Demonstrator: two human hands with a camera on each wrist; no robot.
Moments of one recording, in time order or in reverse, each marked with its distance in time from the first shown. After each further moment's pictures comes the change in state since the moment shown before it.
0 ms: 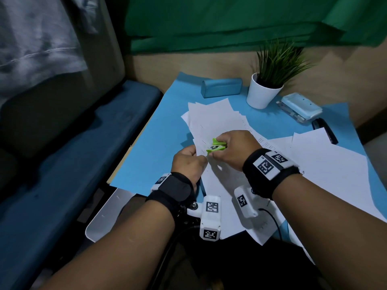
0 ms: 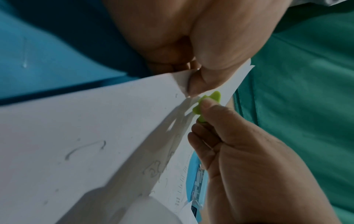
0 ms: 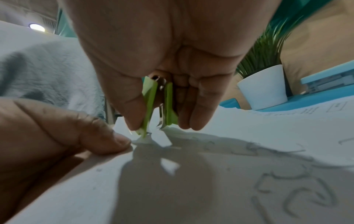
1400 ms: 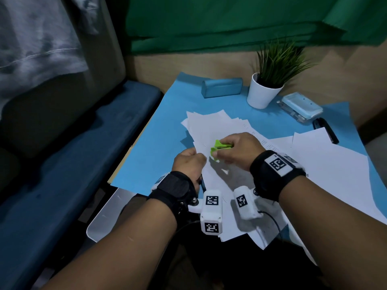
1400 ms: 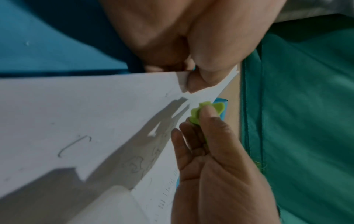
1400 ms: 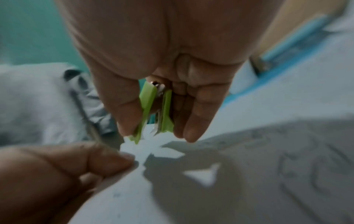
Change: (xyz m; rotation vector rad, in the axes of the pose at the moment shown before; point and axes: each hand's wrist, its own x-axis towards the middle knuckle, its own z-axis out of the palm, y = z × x) left_hand 0.002 -0.001 0.000 0.007 0.073 -0.123; right_hand -0.004 0.015 0.004 0.506 -0.080 0.175
